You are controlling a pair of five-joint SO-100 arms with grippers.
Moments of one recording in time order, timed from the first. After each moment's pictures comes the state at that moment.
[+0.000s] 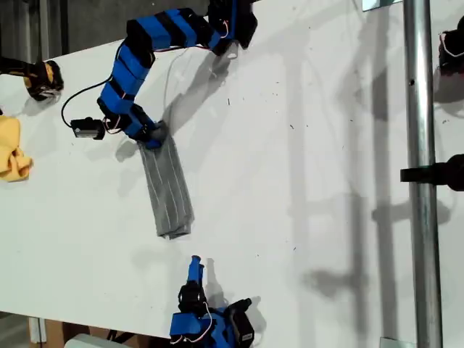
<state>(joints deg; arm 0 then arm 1) -23.7 199.2 168.1 69.3 -69.0 48.1 52.6 65.6 68.6 28.9</state>
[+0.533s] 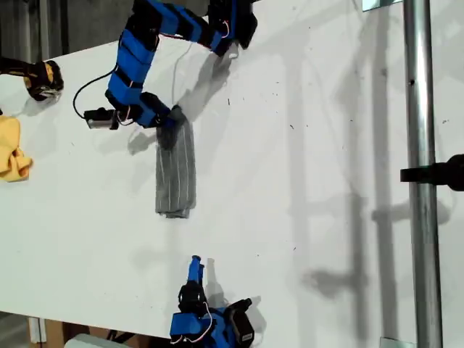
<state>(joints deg) -23.6 199.2 168.1 69.3 -69.2 44.5 80.5 96.4 74.6 39.1</state>
